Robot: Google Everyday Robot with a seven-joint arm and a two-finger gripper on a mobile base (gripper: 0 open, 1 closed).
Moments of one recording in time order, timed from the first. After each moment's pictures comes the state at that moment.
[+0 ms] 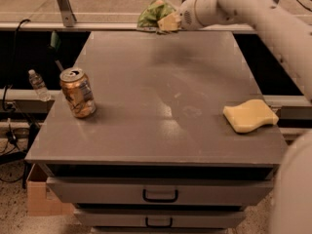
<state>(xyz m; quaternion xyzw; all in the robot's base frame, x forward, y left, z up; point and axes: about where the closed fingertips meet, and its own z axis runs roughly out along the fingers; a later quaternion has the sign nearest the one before) 0.796 -0.046 0.953 -0.34 0.78 0.17 0.50</state>
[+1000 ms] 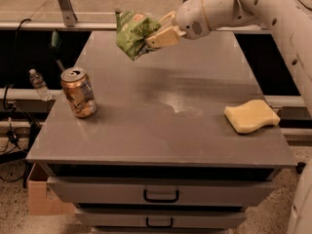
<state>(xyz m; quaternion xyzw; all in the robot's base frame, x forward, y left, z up) 0.678 -0.005 0.964 -0.58 0.62 0.27 0.46</state>
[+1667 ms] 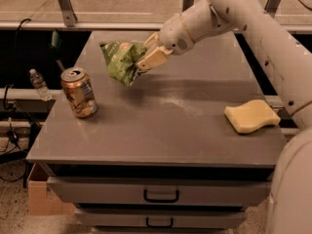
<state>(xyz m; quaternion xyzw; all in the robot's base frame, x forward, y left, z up) 0.653 0.028 0.908 -0.66 0.59 0.28 0.37</state>
